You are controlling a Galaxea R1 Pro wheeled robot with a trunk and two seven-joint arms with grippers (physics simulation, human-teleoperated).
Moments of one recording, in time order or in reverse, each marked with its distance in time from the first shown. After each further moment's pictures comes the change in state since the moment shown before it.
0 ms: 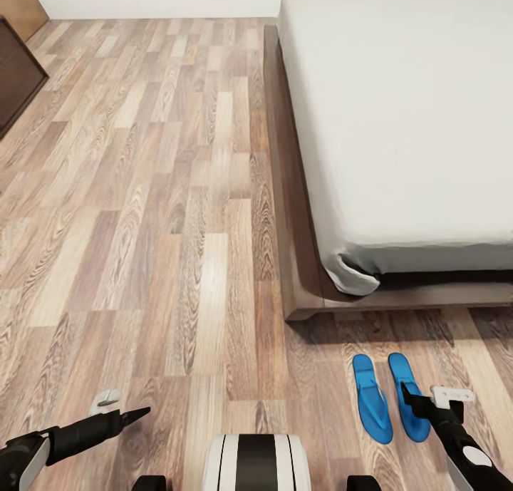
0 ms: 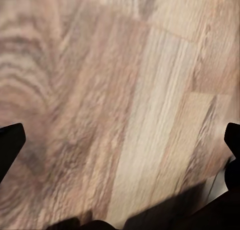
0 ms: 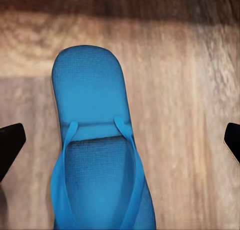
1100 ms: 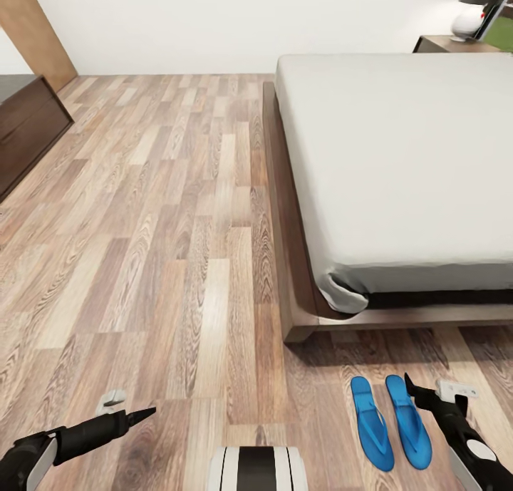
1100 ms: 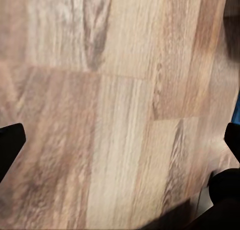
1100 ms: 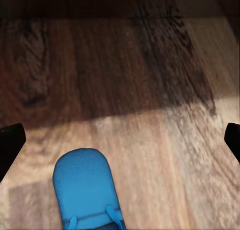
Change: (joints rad) left arm 0.000 -0.023 -0.002 0.000 -0.002 0.000 0.001; right arm 0.001 -0.012 -0.003 -0.049 -0.097 0.015 0.005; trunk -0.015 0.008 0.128
